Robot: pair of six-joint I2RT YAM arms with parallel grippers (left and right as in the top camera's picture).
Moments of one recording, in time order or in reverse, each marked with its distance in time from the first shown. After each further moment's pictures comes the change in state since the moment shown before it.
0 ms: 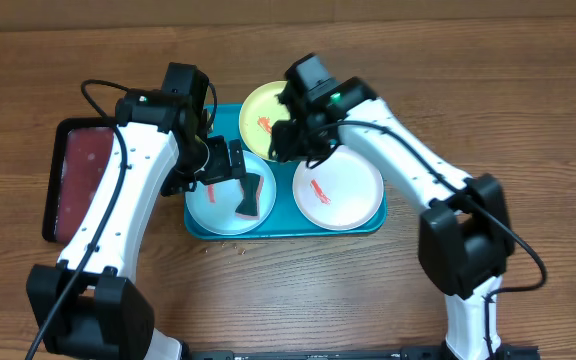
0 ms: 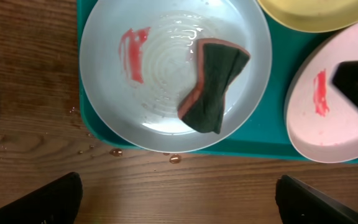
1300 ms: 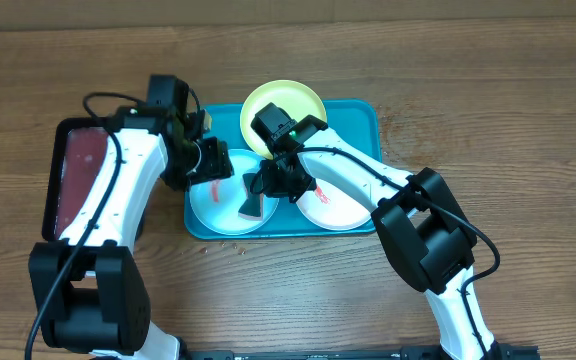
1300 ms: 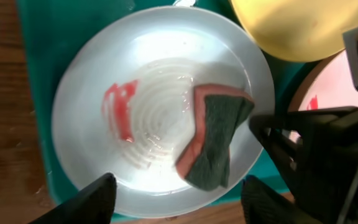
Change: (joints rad) left arm 0.095 0.034 -0.199 0.323 0.167 0.162; right arm 0.113 0.113 -0.087 0.036 0.186 0.156
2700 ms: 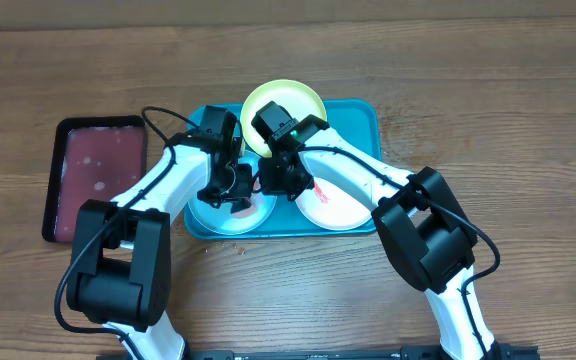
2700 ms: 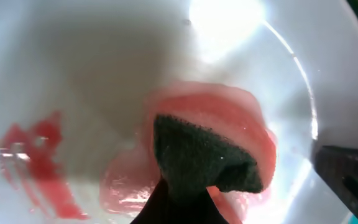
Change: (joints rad) left arm -0.146 0.133 -0.162 0.268 -0.174 -0.005; right arm -0.005 0.000 -0.005 0.035 -0.018 0.005
